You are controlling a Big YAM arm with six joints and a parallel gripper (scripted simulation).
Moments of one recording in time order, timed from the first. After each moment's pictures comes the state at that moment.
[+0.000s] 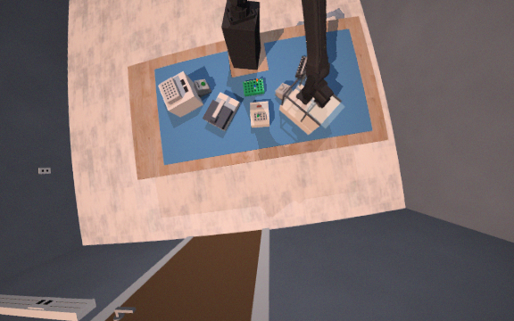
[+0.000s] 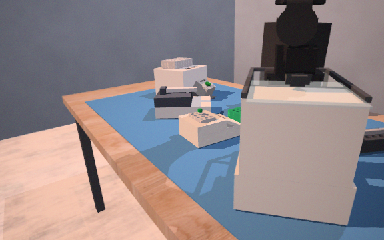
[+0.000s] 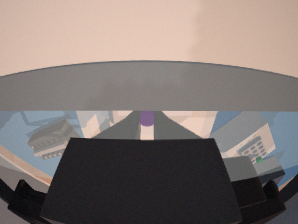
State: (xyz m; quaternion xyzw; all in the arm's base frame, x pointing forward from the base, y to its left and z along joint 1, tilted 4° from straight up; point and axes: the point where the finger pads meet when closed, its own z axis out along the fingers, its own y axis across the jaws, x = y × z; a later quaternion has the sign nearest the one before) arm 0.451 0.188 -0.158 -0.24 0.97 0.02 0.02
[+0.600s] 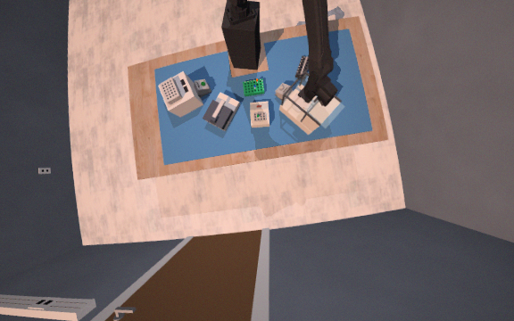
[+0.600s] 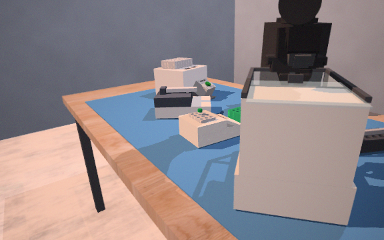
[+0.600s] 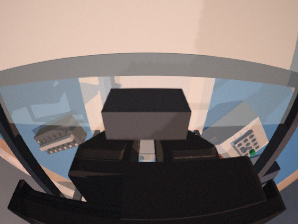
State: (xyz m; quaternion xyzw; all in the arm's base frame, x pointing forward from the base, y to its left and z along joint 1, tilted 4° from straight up) arm 0.455 0.189 -0.129 -0.24 0.97 0.03 0.03
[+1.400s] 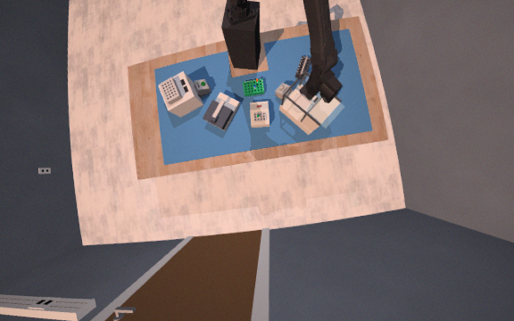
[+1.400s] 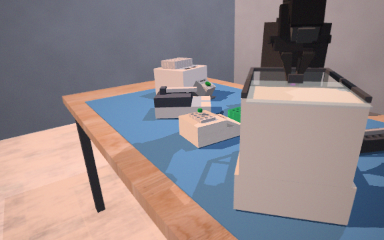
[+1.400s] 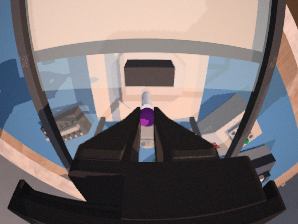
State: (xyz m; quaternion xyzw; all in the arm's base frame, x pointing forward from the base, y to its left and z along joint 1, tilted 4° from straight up) arm 0.454 0.189 -0.093 -0.24 0.97 0.03 0.03
